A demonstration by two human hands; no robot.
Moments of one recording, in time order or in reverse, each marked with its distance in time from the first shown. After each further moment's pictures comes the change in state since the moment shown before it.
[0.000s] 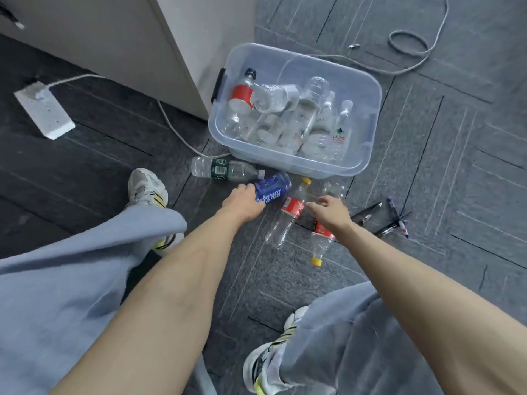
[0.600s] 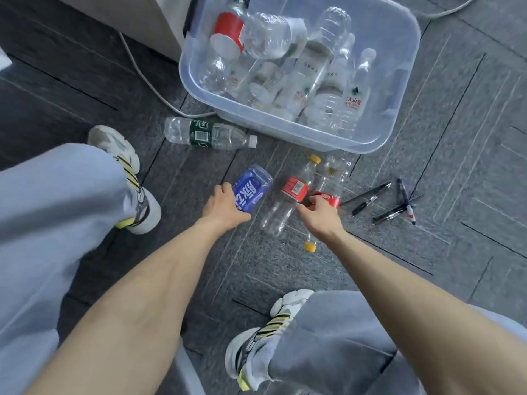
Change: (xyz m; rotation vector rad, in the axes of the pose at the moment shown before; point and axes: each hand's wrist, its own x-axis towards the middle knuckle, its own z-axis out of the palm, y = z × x) left_hand 0.024 -0.043 0.095 -0.117 -0.038 -0.165; right_hand 0.038 0.058 0.044 -0.192 -0.080 0.015
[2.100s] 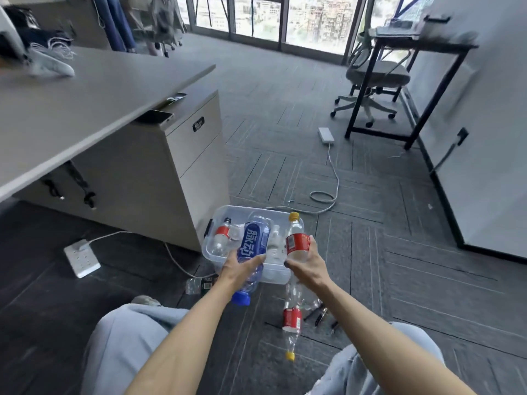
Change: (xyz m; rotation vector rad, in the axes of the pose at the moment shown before) left_hand -0.264 0.117 -0.164 -0.824 0.203 0.440; right_hand -0.270 -0.068 -0.163 0.449 0.431 -0.458
